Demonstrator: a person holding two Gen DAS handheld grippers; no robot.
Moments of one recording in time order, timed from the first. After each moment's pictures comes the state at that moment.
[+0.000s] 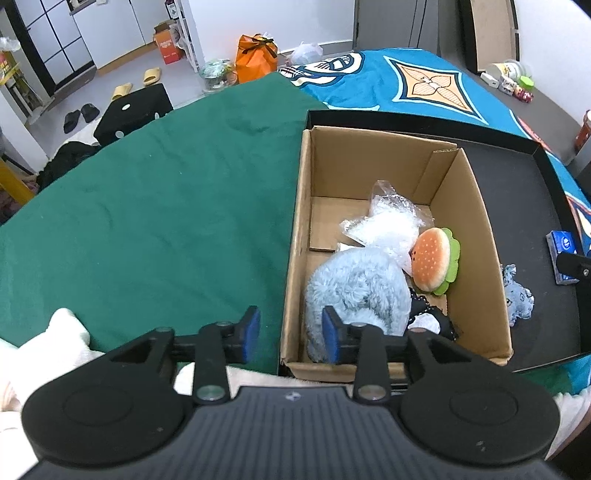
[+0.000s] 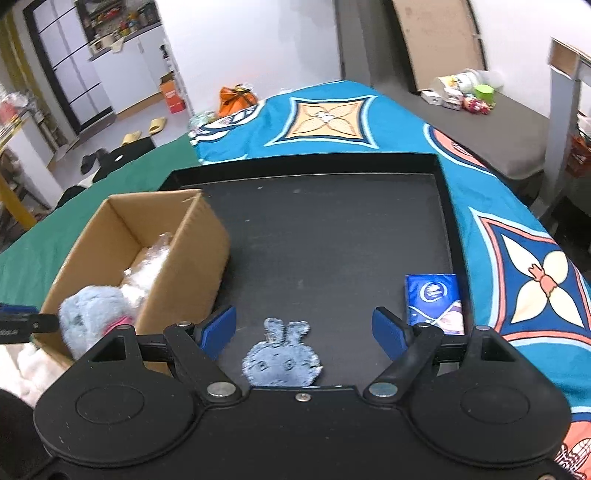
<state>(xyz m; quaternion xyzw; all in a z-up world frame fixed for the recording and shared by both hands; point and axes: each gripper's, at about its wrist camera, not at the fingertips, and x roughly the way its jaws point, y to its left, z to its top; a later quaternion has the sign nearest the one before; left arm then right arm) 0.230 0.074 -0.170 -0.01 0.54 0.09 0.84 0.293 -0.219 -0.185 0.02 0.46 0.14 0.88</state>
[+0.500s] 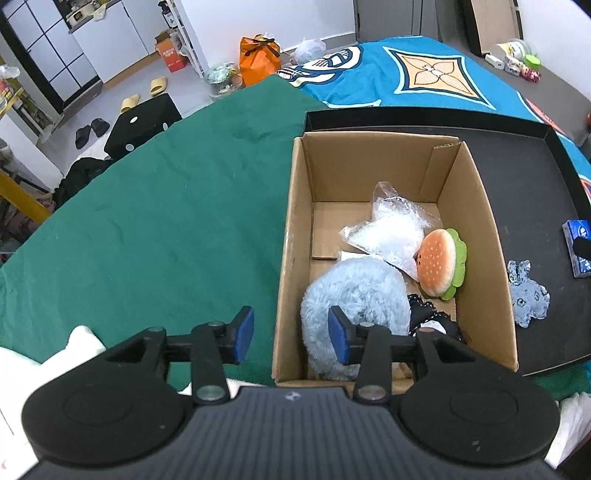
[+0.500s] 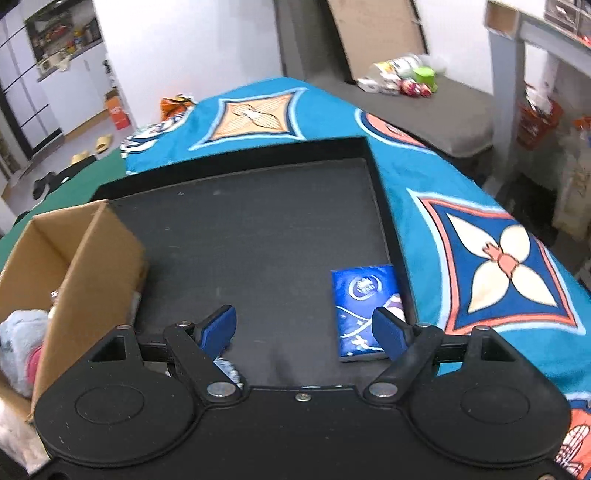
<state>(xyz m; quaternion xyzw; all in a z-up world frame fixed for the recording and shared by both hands) 0.248 0.053 -0.171 0.04 0.54 0.11 0.83 0.310 -0.255 -0.222 0.04 0.47 0.06 0.88</state>
